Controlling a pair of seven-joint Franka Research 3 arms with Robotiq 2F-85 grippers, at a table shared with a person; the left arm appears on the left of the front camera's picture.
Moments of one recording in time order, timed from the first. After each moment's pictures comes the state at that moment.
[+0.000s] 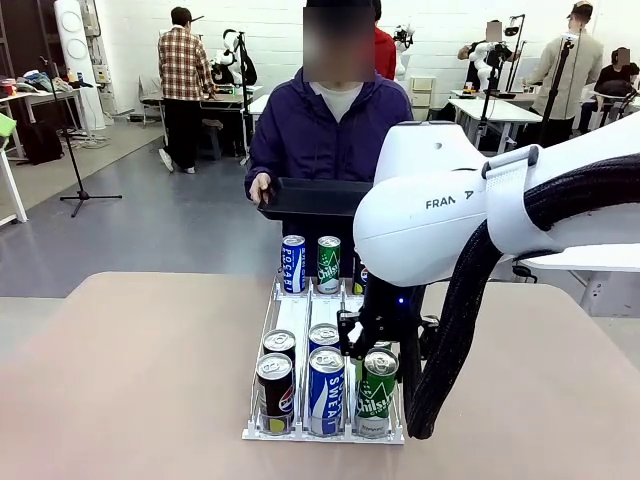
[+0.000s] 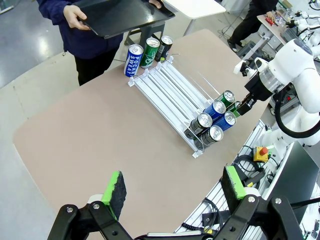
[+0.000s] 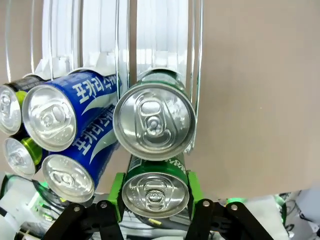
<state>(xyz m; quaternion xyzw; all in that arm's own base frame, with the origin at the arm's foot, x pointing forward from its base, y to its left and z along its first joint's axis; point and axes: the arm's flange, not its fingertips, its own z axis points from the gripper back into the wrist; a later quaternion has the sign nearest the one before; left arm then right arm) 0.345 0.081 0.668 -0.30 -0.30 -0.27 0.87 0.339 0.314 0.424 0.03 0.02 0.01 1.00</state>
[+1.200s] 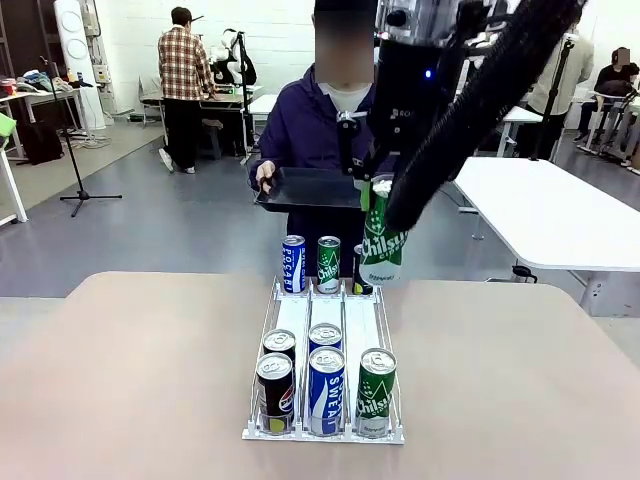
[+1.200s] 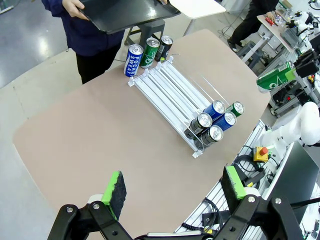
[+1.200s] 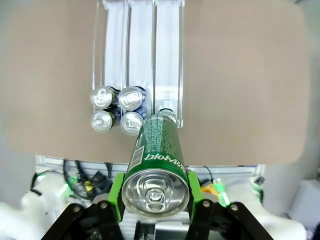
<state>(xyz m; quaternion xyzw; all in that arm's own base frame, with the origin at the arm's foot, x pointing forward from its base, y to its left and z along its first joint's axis) 0.345 0.081 0.668 -0.30 -0.30 -0.27 0.87 0.309 0.325 0.682 0.02 -0.08 0.01 1.00</state>
